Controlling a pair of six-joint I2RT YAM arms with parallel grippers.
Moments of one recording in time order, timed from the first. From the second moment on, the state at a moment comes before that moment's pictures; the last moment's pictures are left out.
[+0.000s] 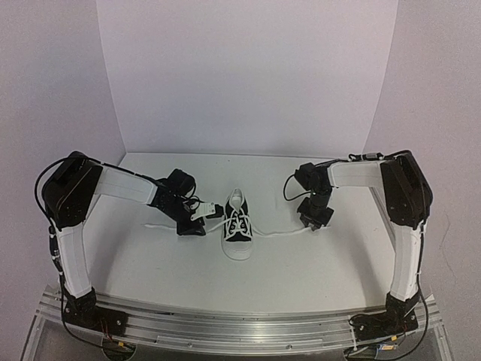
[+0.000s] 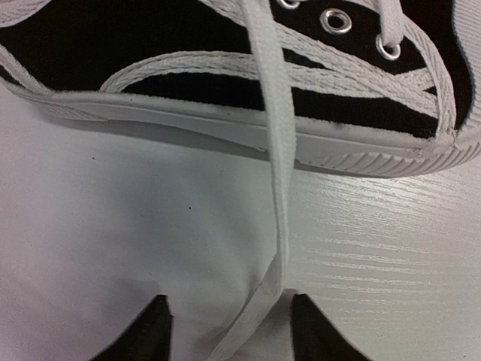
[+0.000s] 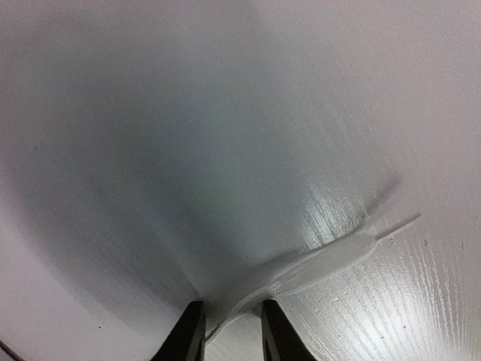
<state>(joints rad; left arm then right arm) -0.61 1.95 1.15 -0.28 0.29 0.79 0.48 2.09 1.46 -0.86 0.09 1.10</state>
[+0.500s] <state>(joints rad) -0.61 1.95 1.24 -0.38 0.26 0.75 0.48 2.08 1.47 -0.82 0.09 1.04</state>
